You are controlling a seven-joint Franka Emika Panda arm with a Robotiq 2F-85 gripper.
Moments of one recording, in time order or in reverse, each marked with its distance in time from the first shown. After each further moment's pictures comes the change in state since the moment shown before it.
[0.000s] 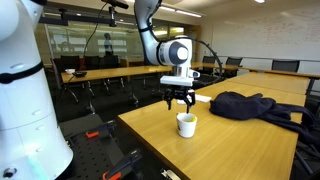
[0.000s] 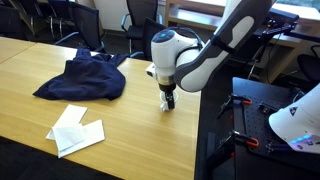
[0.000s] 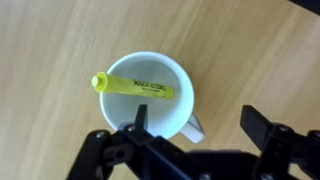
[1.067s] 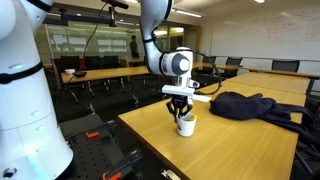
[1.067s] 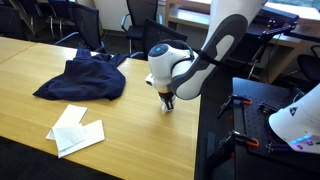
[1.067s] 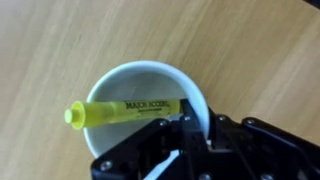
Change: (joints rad) arm -0.026 0.126 0.022 0.069 -0.035 0.000 -0.020
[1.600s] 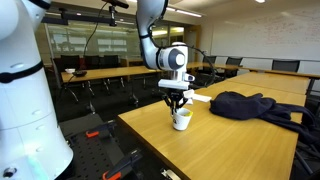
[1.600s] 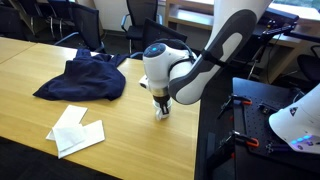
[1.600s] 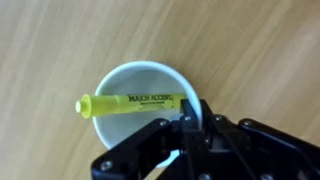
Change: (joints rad) arm 0.032 -0.035 0.044 0.009 0.001 0.000 0.056
